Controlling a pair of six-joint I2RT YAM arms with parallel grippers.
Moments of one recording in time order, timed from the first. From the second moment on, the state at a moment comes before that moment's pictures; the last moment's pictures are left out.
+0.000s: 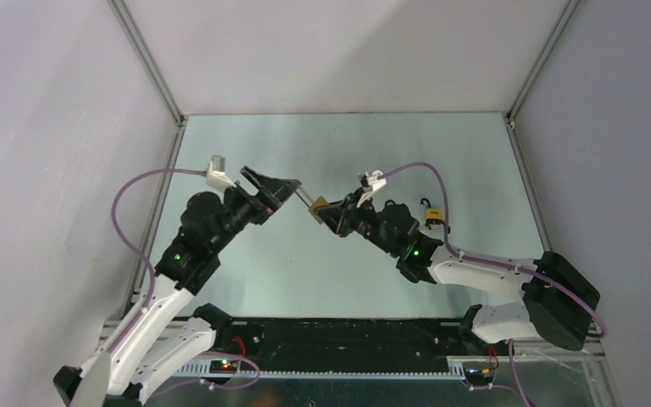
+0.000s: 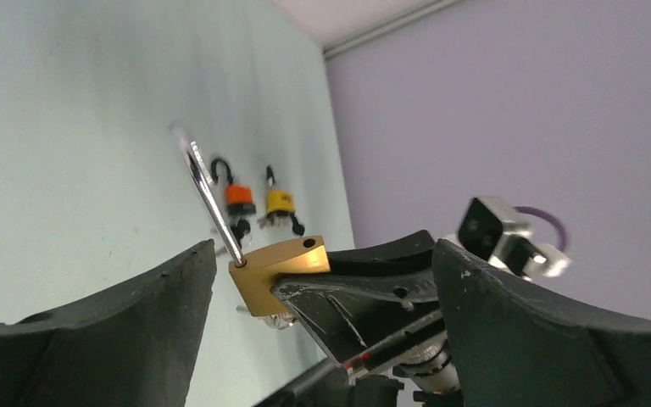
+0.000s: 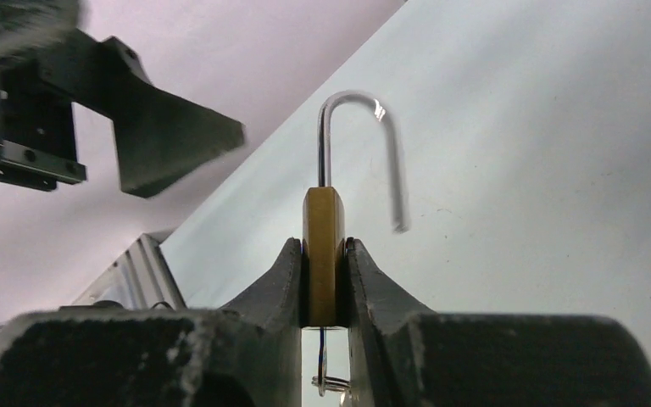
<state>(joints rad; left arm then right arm) -0.50 0.76 0.75 -0.17 0.08 -1.07 0.99 1.33 0.71 0.65 0.10 0.45</state>
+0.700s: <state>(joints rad) -0.45 0.73 0.68 -0.12 0.00 -0.96 0.81 1.22 0.60 0.60 -0.17 0.67</state>
